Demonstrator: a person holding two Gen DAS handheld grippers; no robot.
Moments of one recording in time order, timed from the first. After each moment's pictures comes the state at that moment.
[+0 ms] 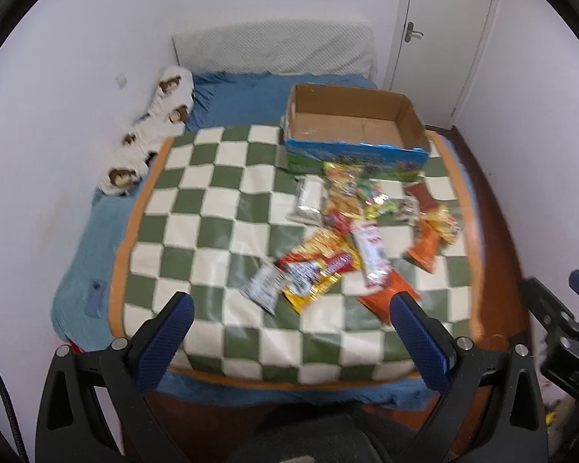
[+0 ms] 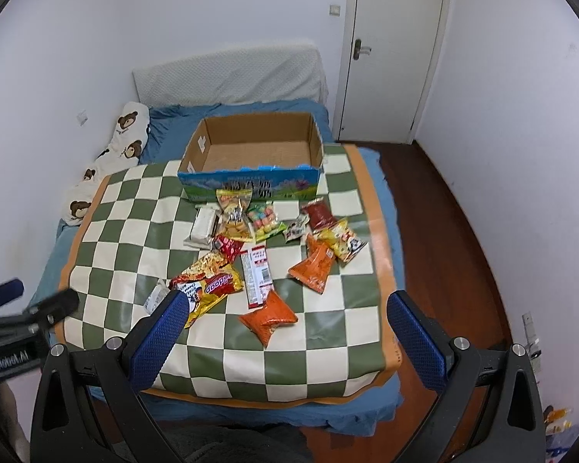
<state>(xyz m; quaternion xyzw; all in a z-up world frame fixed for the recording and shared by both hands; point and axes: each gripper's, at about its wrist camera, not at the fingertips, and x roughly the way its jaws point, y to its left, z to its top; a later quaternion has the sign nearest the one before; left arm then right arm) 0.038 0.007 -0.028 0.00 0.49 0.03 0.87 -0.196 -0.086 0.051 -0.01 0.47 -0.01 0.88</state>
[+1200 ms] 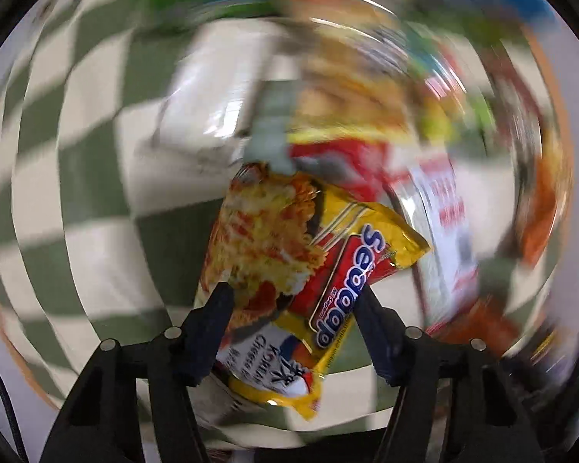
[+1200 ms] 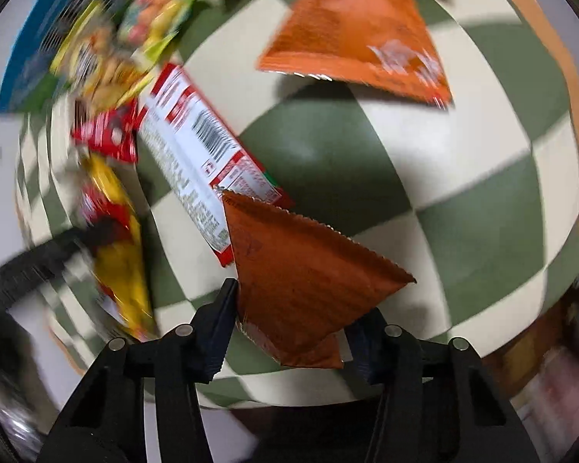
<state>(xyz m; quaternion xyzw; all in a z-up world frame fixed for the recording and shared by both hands) 0.264 0.001 -0.285 -0.02 0.72 -0.07 0.69 -0.061 -0.110 -0.310 0.22 0.72 -0.04 0.66</state>
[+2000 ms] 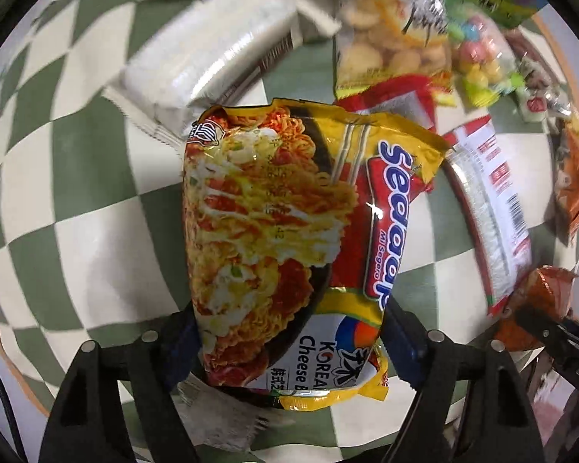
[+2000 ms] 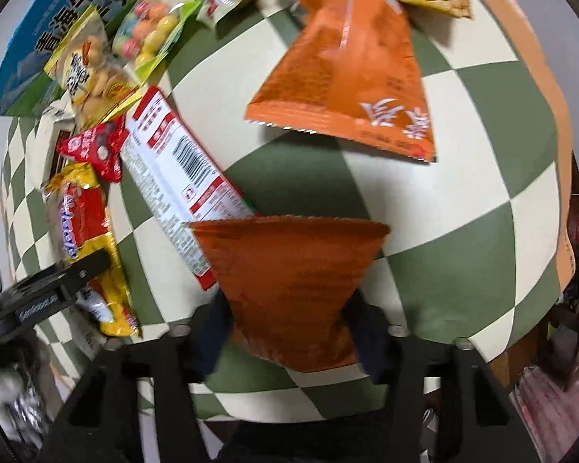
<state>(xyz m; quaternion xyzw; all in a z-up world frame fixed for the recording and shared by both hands) 0.231 0.060 -0.245 0.04 0.70 -0.08 0.70 -0.041 -0.147 -0.290 0.21 0.71 -0.07 0.67</state>
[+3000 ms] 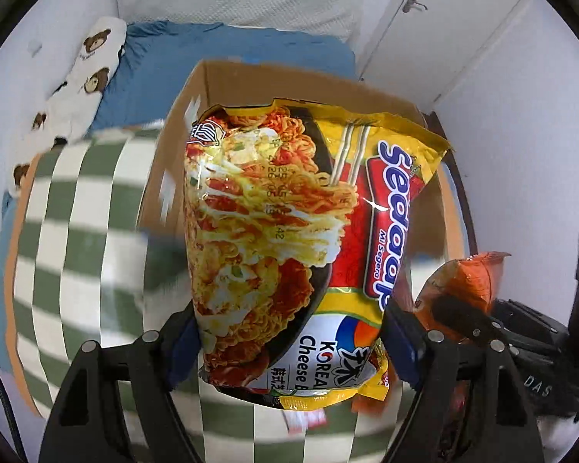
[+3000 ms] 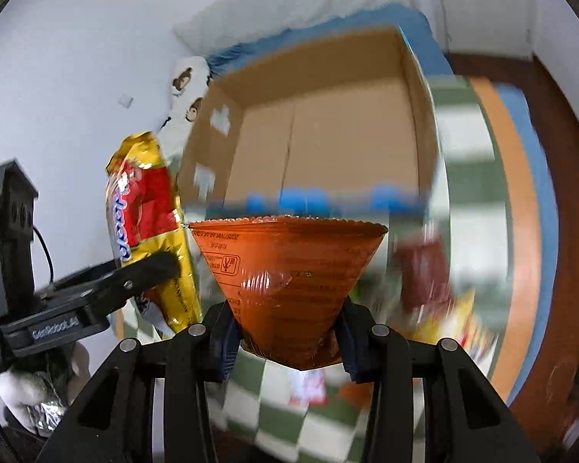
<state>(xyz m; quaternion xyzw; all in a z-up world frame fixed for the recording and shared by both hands) 0.181 0.028 -0.077 -0.10 0.58 -0.04 0.80 0.136 -0.180 -0.085 0.13 0.59 0.20 0.77</state>
